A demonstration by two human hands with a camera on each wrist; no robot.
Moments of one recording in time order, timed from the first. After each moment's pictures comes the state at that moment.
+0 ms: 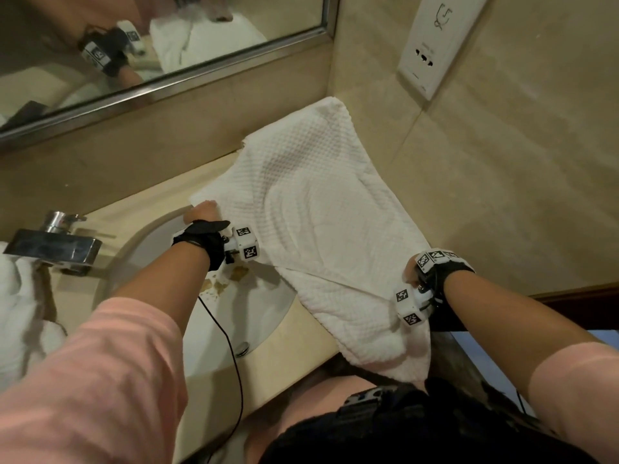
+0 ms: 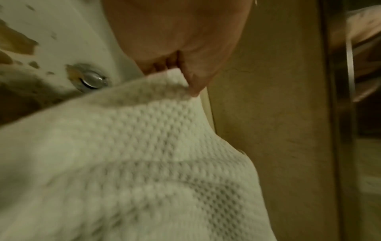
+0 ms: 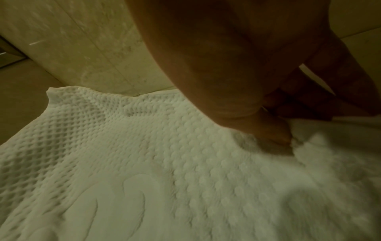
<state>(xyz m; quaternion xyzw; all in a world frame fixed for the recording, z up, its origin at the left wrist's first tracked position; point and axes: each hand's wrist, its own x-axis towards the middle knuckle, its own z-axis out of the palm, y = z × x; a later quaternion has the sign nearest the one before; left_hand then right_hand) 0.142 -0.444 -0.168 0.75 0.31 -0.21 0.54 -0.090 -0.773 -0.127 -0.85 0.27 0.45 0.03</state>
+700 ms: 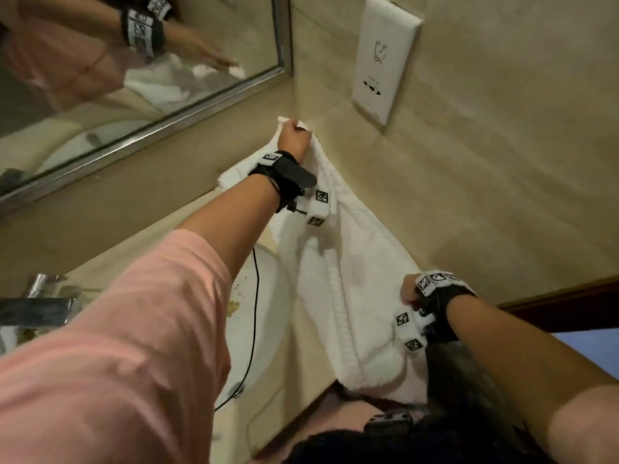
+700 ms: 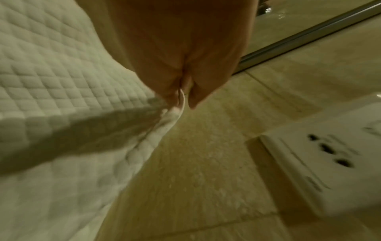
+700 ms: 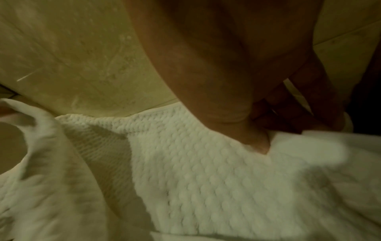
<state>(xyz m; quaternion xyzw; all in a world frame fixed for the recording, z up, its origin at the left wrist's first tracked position) 0.194 -0.694 -0.076 0.78 -0.06 -0.21 0.58 -0.110 -0.807 -0.176 -0.82 0.33 0.45 0.10</state>
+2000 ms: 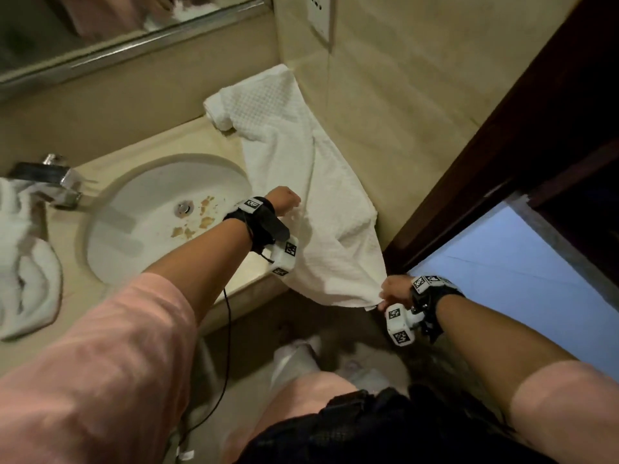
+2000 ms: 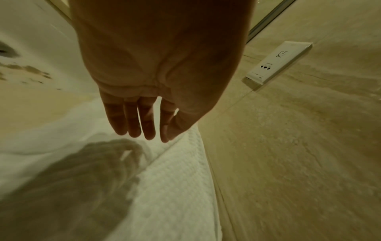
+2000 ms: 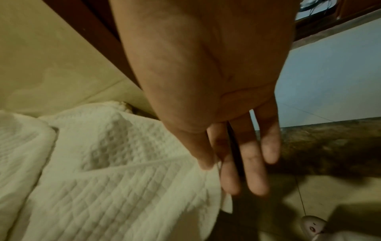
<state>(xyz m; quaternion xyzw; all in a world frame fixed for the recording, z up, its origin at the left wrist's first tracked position) -0.083 -0.622 -0.144 0.86 -0.06 -0.38 0.33 -0.325 -0.826 -0.237 -0.75 0.33 0.40 0.41</state>
